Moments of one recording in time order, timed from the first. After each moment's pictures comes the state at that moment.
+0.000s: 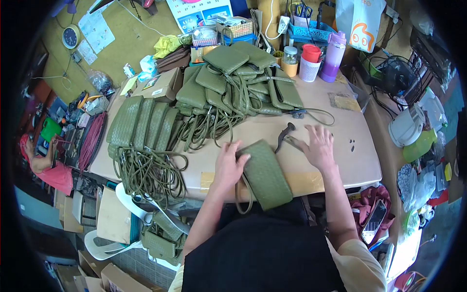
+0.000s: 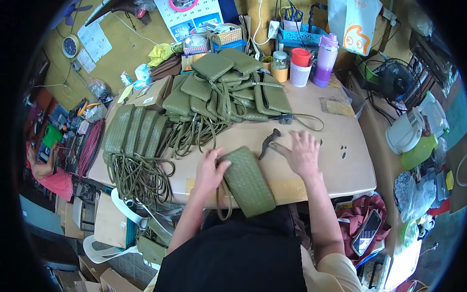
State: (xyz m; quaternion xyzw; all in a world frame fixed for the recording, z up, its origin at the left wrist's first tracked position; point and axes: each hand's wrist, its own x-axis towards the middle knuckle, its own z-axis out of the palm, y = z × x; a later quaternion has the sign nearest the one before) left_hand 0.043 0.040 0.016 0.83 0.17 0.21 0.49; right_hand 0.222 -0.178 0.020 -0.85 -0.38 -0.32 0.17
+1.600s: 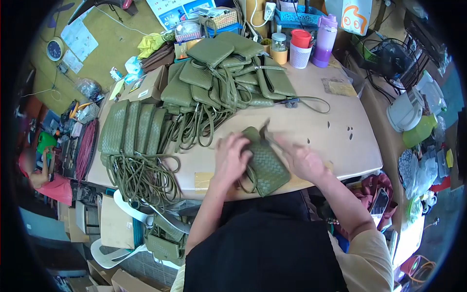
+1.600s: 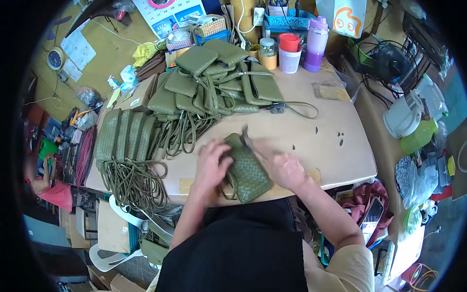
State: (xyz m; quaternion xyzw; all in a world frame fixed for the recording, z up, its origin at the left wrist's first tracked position) left_hand 0.071 0.033 0.002 0.94 0.05 0.27 0.21; right_hand 0.171 -0.180 0.030 -0.87 -0.44 -0.01 0.21
